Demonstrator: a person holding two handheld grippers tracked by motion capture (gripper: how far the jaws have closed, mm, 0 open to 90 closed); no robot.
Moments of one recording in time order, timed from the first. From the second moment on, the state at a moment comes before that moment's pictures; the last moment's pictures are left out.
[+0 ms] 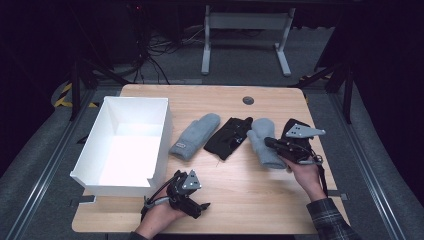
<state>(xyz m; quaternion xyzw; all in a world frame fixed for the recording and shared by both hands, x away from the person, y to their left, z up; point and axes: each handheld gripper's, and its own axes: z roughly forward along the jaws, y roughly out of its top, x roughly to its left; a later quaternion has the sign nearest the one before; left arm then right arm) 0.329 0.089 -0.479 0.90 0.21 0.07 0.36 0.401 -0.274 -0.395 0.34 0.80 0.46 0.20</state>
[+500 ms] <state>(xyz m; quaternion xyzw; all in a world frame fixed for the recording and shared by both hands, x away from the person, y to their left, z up) 0.329 0.089 -0.479 0.90 0.21 0.07 0.36 0.349 -0.249 -0.403 0.26 0.84 0.46 0.16</state>
